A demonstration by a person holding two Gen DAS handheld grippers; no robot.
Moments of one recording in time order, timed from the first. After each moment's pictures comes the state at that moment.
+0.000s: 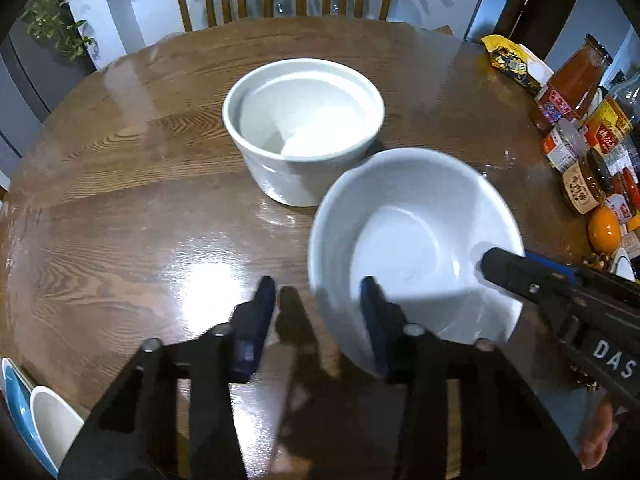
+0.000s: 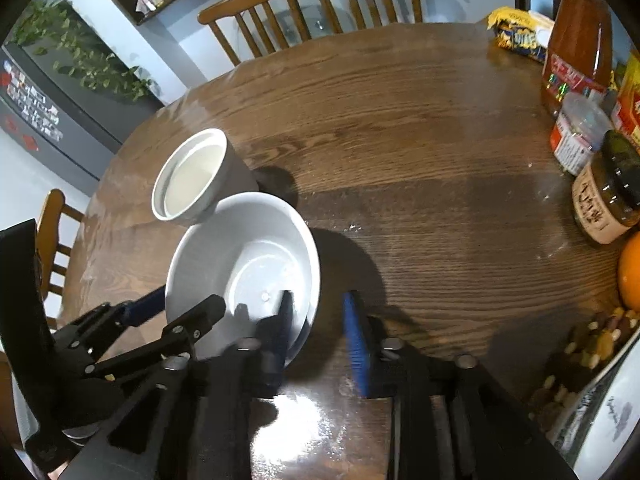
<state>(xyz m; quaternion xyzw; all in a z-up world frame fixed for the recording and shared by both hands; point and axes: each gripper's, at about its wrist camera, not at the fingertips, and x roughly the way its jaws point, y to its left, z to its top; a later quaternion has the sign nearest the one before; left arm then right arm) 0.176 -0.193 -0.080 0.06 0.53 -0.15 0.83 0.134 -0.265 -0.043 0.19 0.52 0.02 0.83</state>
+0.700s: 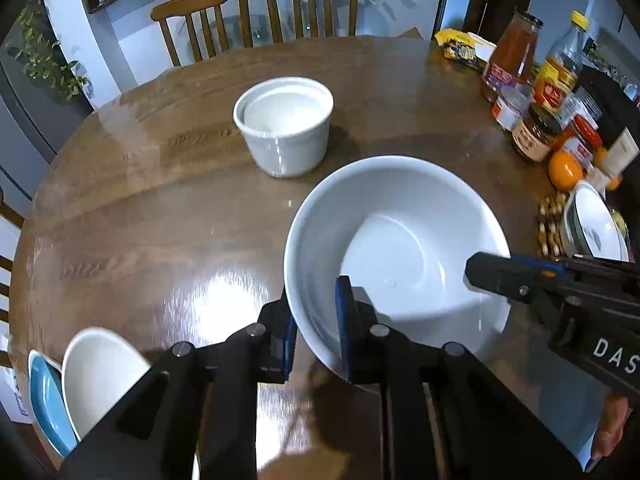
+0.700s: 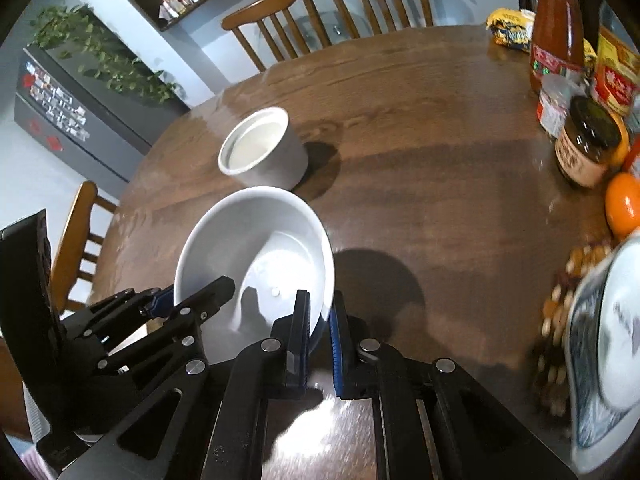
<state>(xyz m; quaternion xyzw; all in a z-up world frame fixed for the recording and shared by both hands) 0.102 -0.172 -0.051 0.11 0.49 -0.18 0.85 0.066 -0.245 -0.021 0.22 0.51 0.05 0.83</state>
